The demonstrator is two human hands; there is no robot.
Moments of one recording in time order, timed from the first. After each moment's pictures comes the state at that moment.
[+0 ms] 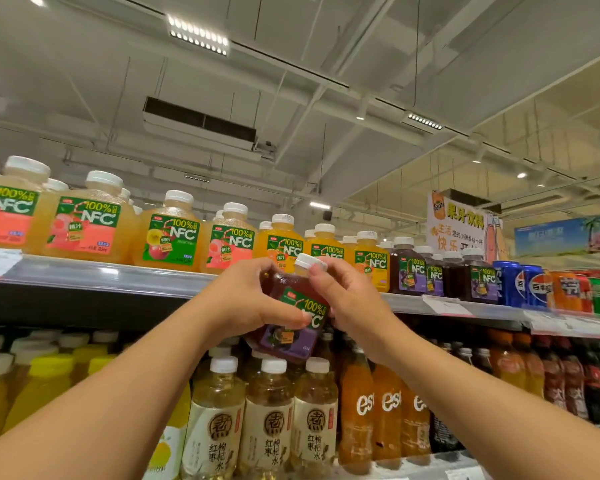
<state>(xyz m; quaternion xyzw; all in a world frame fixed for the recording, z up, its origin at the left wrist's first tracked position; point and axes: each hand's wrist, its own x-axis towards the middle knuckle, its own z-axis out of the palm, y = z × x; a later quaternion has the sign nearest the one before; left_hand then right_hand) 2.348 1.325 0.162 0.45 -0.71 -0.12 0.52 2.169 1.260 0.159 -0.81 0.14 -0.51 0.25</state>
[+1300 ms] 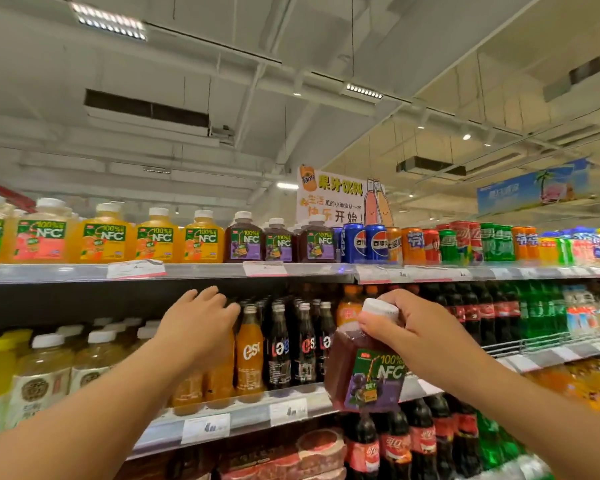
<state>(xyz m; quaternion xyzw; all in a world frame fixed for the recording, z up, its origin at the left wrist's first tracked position) 2.074 1.281 0.105 0.65 -0.65 0.38 0.09 1.756 1.298 0.097 -0.78 0.41 -0.46 0.02</state>
